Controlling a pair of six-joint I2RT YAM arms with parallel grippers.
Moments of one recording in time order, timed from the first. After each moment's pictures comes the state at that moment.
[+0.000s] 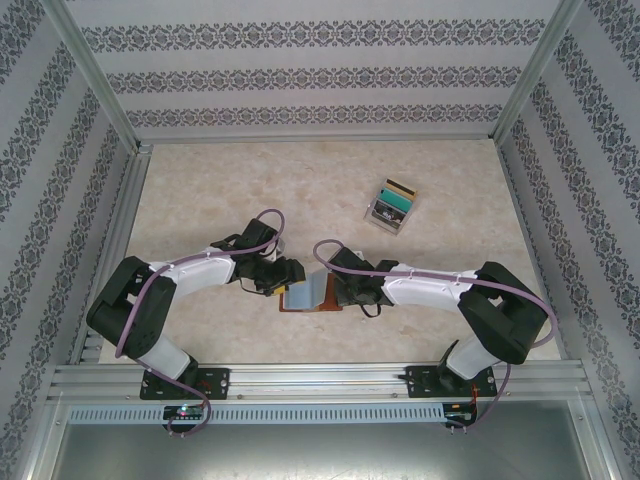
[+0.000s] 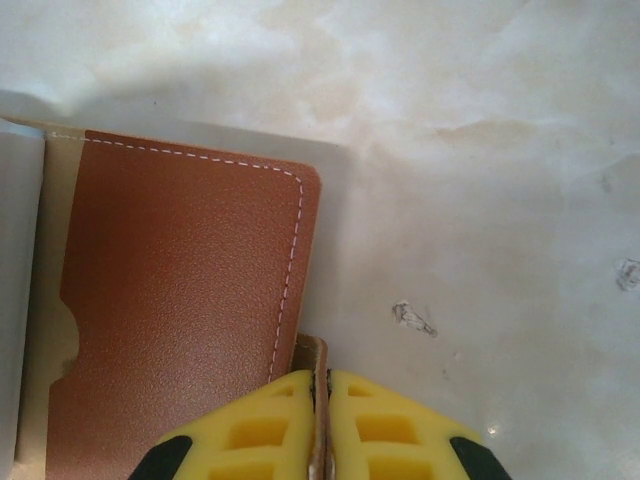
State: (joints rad) left arm -0.51 1.57 0.78 -0.31 0.49 -0.84; right arm 0.87 1.55 0.76 -0.39 0.11 0.72
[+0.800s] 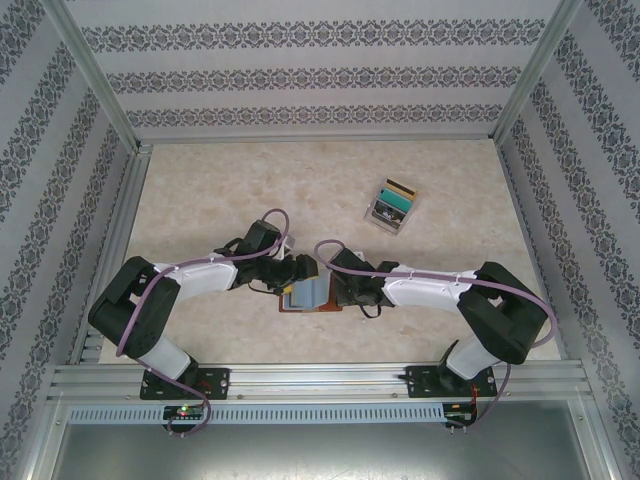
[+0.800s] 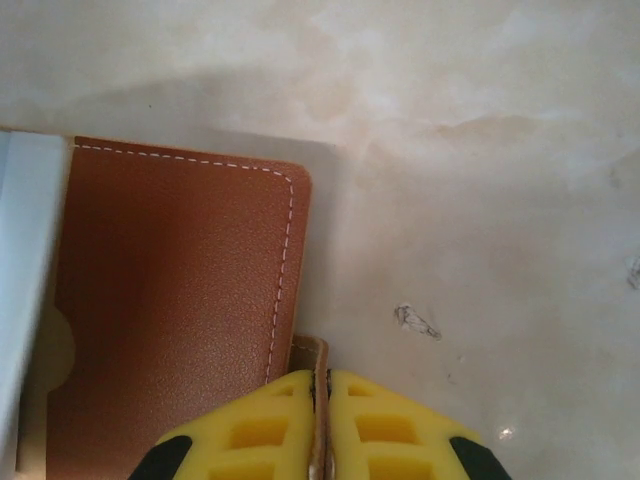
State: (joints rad) left arm -0.55 1.58 0.73 -0.06 0.59 -0.93; right arm 0.87 1.55 0.74 -0.35 0.11 0.74
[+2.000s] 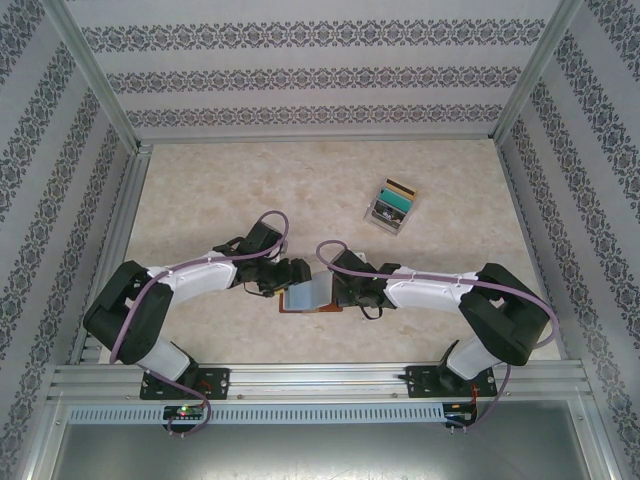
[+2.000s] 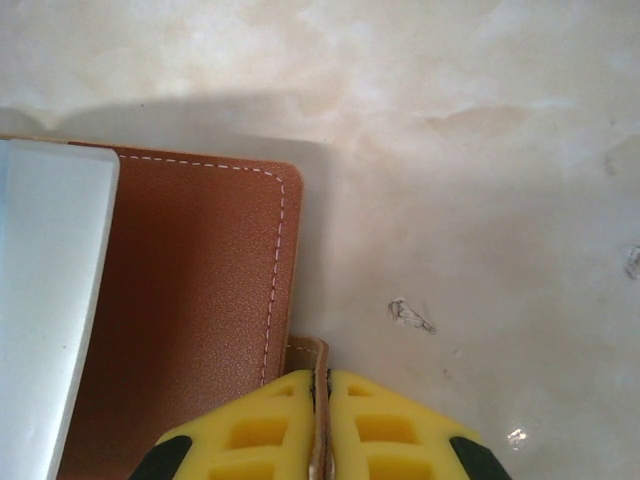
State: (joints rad) left arm -0.56 1.54 0.77 -0.28 0.42 -0.86; right arm 0.87 1.53 0.72 -0.33 0.11 0.76
